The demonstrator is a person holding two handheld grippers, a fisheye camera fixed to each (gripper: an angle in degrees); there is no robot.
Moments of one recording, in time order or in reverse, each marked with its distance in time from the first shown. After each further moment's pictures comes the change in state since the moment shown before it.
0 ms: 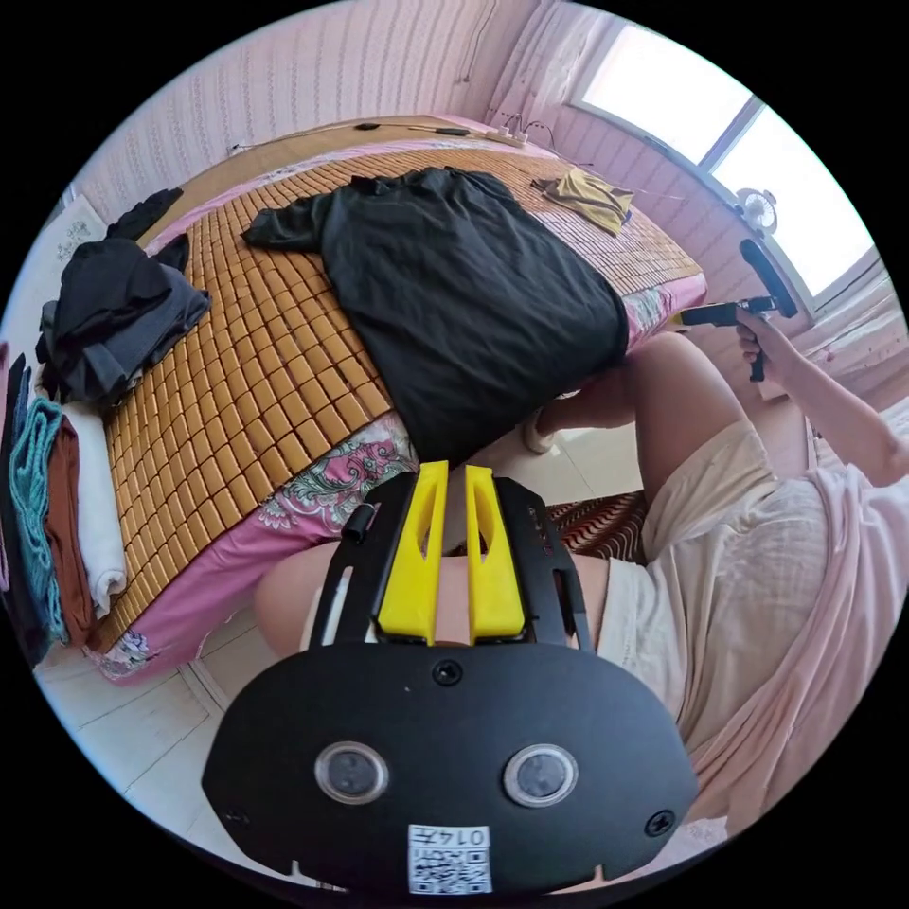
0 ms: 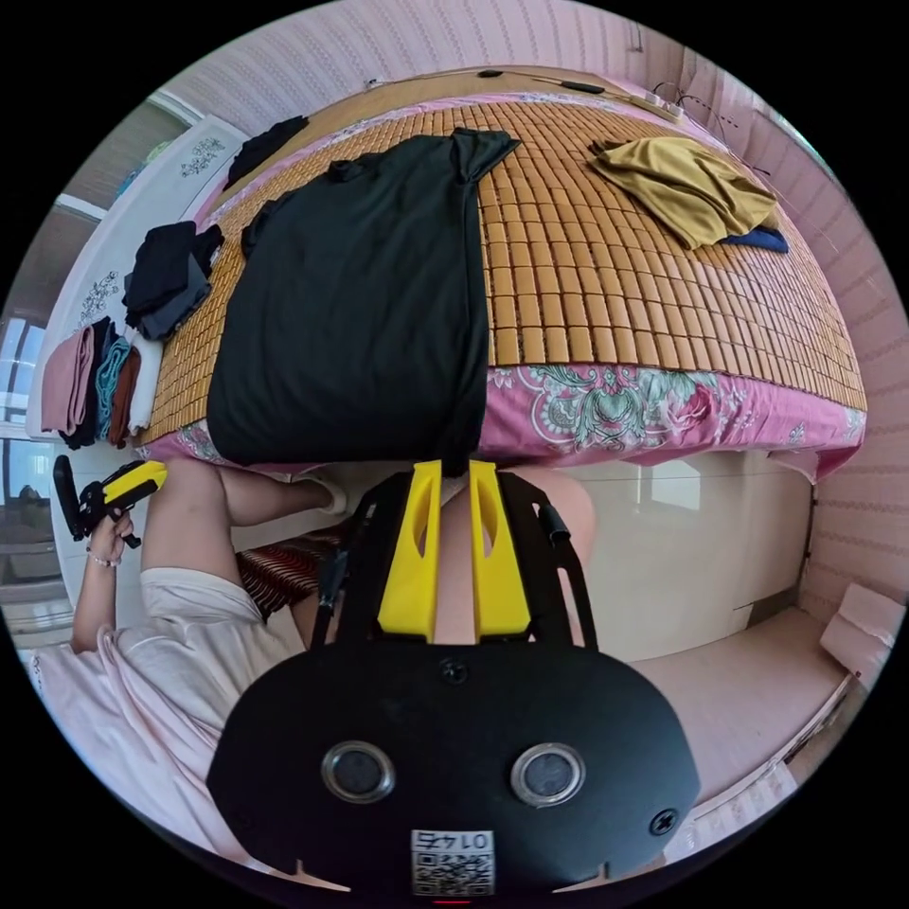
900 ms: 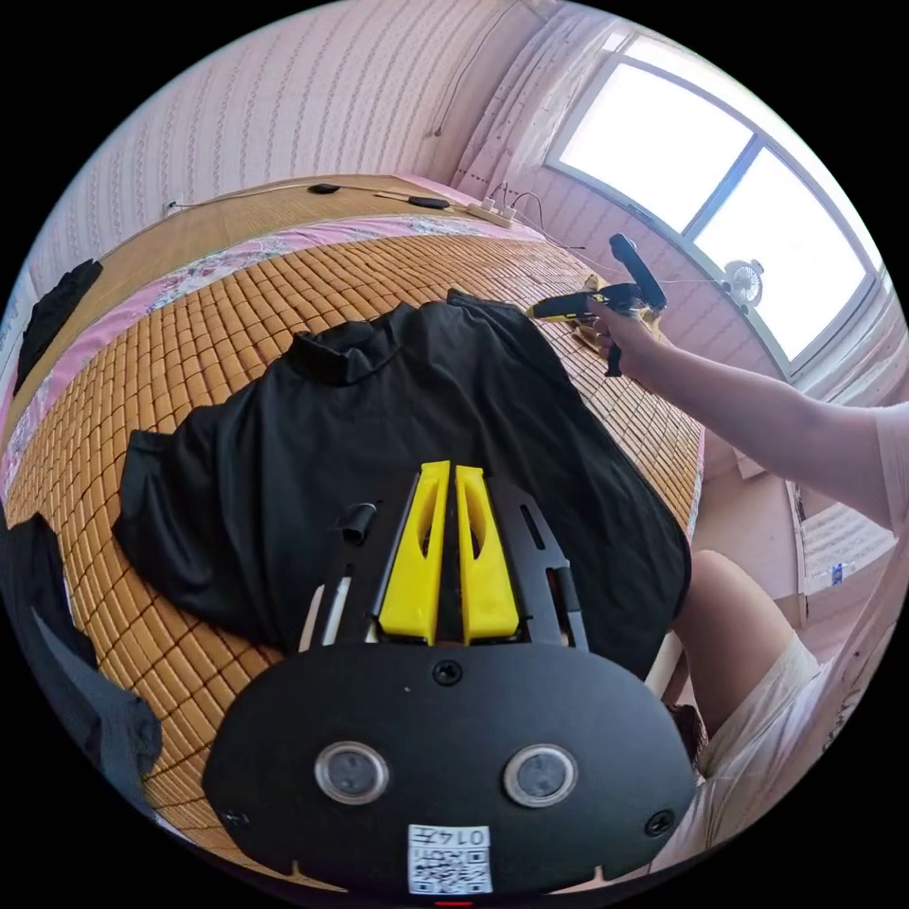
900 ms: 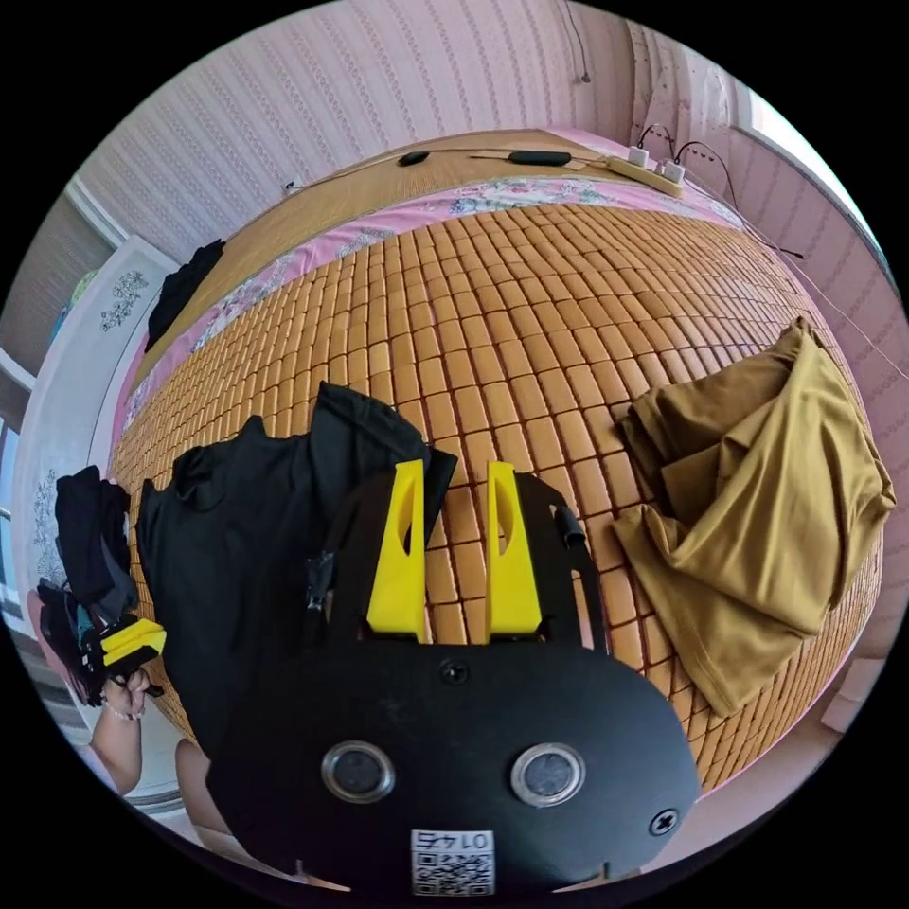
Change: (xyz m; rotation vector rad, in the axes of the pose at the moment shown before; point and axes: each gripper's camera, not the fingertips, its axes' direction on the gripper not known) left arm -0.136 -0.396 0.093 0.172 0.157 0.086; right arm 0.129 -0.454 0.046 0.205 0.021 0.147
